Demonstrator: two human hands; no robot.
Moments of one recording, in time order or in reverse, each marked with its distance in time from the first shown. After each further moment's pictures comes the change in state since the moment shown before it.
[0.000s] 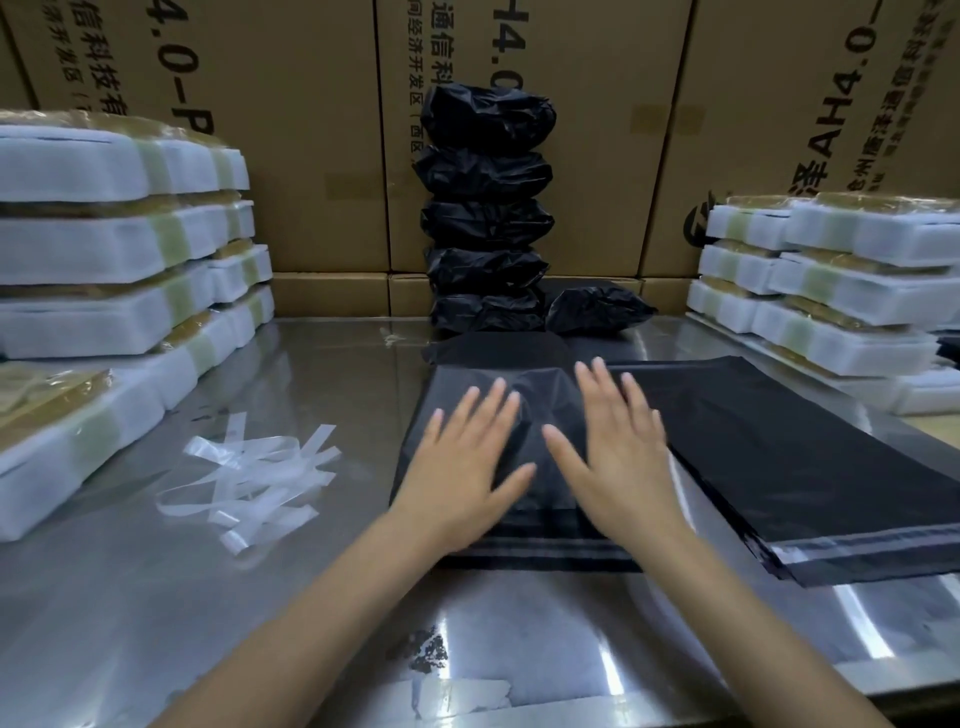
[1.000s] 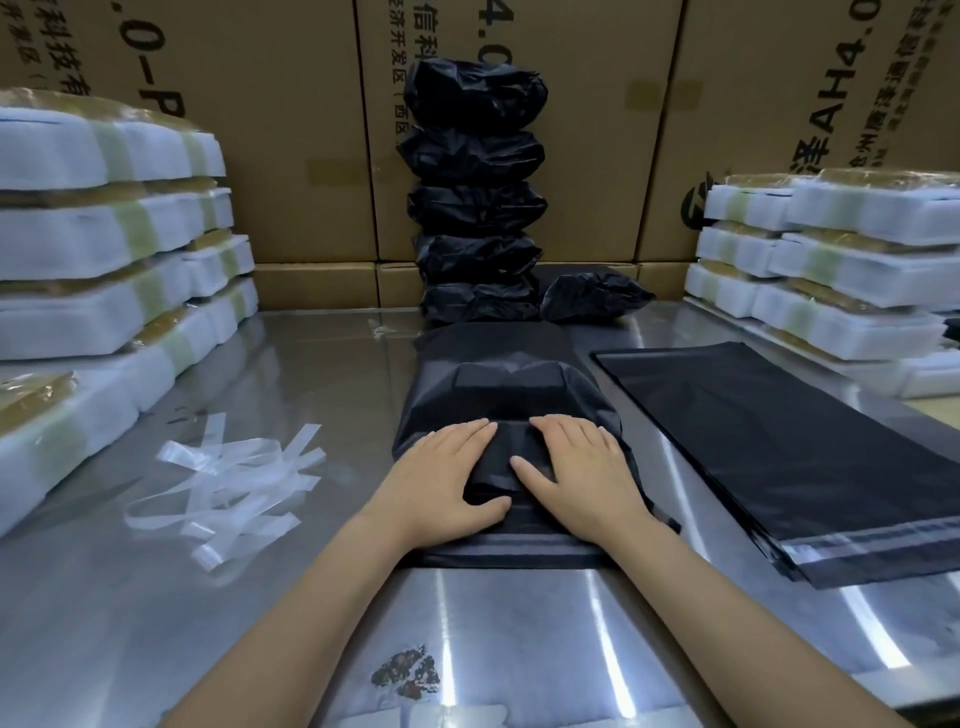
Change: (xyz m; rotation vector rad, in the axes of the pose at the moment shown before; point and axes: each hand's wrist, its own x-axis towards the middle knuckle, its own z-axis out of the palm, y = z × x) left_hand 0.014 -0.034 0.025 -0.063 -0.111 0.095; right_hand 0.016 0.020 0.057 -0.048 -0.164 -0.109
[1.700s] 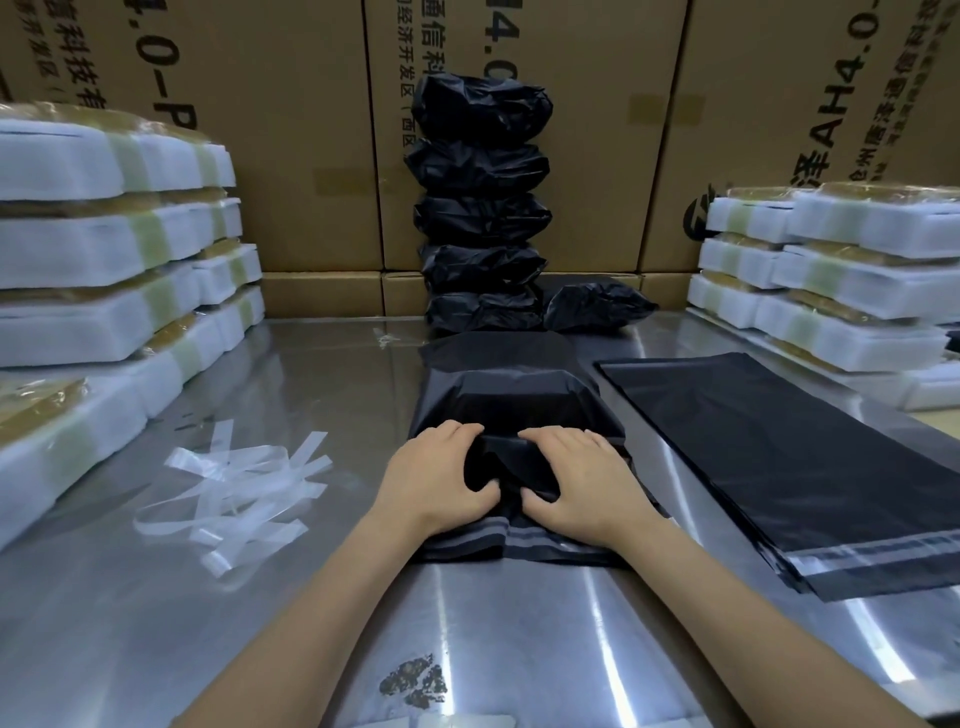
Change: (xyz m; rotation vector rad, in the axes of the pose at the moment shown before) left_hand 0.007 -0.003 -0.003 0.023 0.098 -0.225; right_hand 0.001 0.001 -0.008 0.029 -0.072 -0.169
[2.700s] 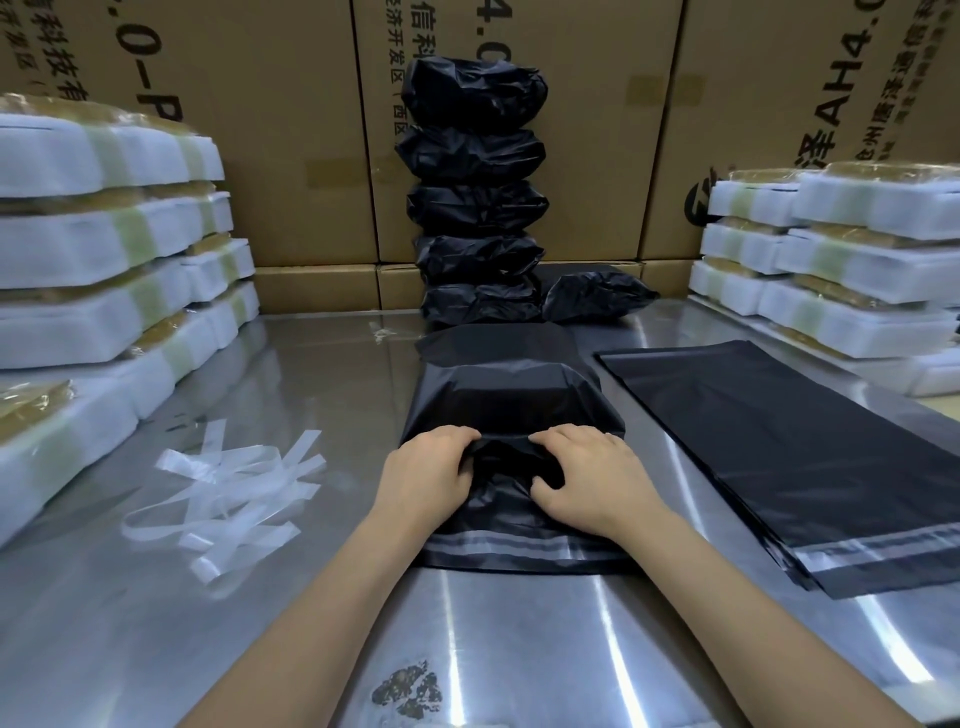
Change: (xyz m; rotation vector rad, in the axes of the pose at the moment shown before) left_hand 0.005 0.002 0.005 0.031 0.029 -0.063; right_hand 0.005 0.000 -0.007 -0.051 -0.111 0.181
